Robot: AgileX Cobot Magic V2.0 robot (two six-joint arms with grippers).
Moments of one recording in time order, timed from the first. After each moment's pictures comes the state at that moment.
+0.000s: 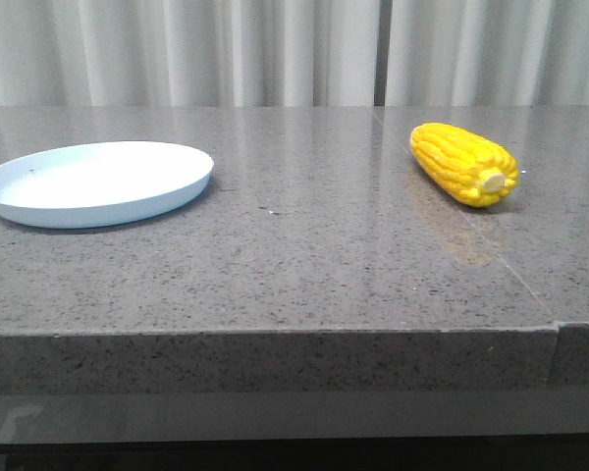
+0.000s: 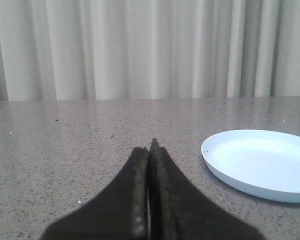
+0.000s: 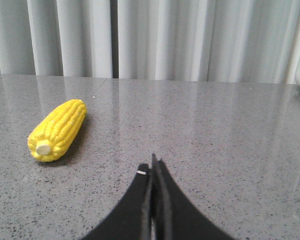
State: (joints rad) left arm 0.03 0.00 0.01 0.02 -0.03 -0.02; right arm 0.00 -0.01 0.03 0.04 0.00 -0.01
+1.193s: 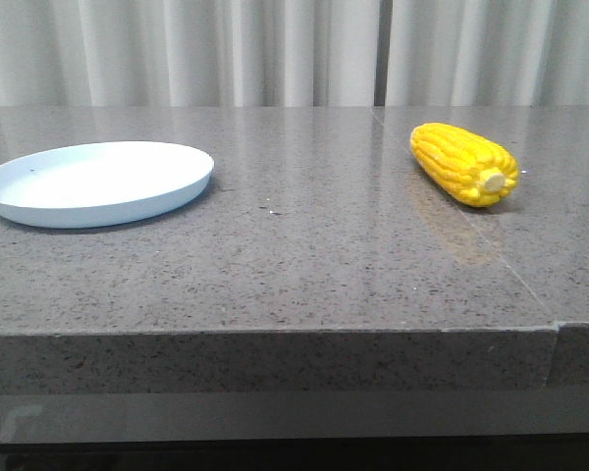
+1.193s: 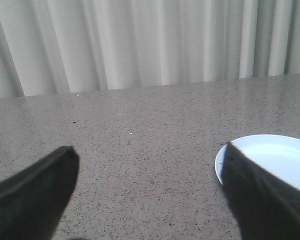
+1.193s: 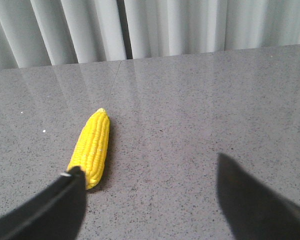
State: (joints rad) left arm 0.03 0.31 -0.47 0.10 0.33 -0.02; right arm 0.00 0.37 -0.51 0.12 0.39 0.05
